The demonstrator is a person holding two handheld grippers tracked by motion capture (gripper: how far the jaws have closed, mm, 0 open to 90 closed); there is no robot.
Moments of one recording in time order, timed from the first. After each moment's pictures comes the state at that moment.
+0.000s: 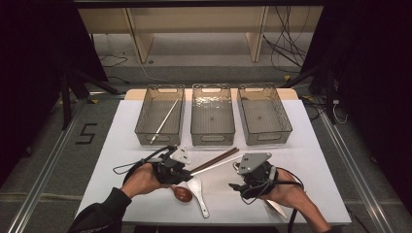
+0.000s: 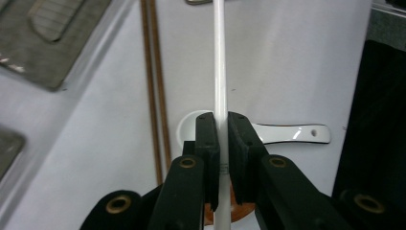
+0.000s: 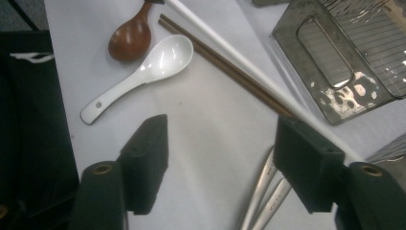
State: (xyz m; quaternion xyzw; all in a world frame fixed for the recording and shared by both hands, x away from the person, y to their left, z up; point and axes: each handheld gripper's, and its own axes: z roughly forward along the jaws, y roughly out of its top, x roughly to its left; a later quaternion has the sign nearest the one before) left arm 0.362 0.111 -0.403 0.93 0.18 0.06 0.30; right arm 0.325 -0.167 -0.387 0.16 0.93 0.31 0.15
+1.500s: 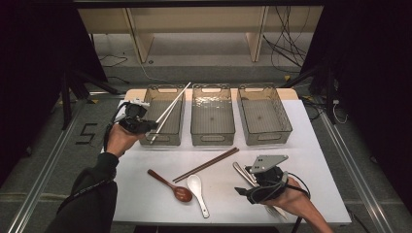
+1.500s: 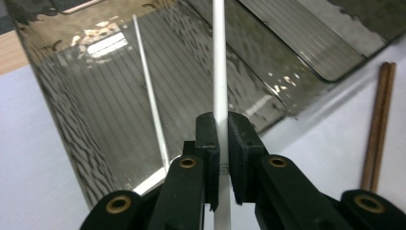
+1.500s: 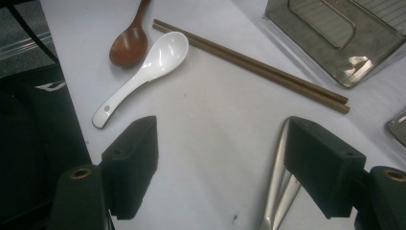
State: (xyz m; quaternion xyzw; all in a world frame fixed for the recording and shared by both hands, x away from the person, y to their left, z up) left arm 0.478 0.209 -0.379 0.81 0.45 0.15 0.33; right arm 0.320 -0.193 -0.405 0.24 0.90 0.35 0.11
